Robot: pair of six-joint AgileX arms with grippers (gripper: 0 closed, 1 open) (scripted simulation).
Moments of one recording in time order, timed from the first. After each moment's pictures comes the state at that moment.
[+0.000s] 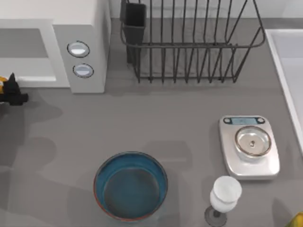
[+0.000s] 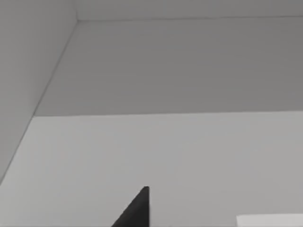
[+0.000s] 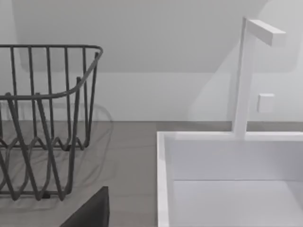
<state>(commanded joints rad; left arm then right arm) 0.22 2.27 0.76 1.29 0.25 0.09 0.00 0.00 0.00 0.00 0.00 0.00</state>
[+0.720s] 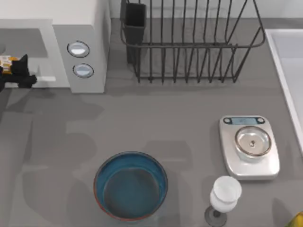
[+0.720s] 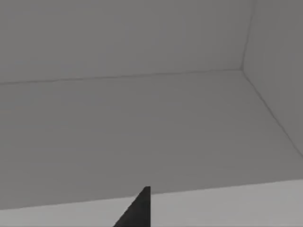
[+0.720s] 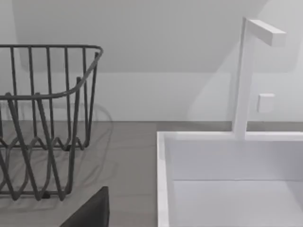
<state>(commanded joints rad) 0.15 2.03 0.77 1.00 0.32 0.08 0.00 0.00 0.00 0.00 0.00 0.00</state>
